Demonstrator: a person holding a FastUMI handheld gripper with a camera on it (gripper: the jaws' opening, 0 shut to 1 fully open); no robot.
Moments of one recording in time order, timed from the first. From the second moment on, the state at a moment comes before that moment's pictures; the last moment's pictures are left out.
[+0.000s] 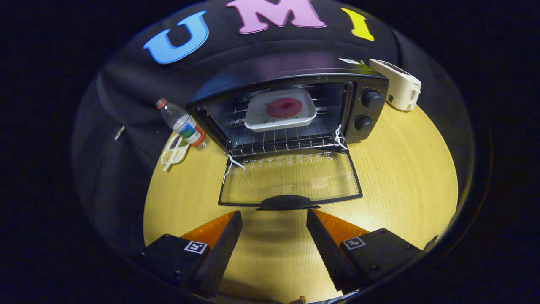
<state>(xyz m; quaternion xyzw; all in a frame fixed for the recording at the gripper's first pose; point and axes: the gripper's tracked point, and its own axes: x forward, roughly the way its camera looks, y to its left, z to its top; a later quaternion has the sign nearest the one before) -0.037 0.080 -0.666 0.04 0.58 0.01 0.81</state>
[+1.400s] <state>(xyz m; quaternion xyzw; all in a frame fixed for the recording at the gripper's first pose) -0.040 0.043 -0.751 -0.01 0.61 -0.06 0.79</state>
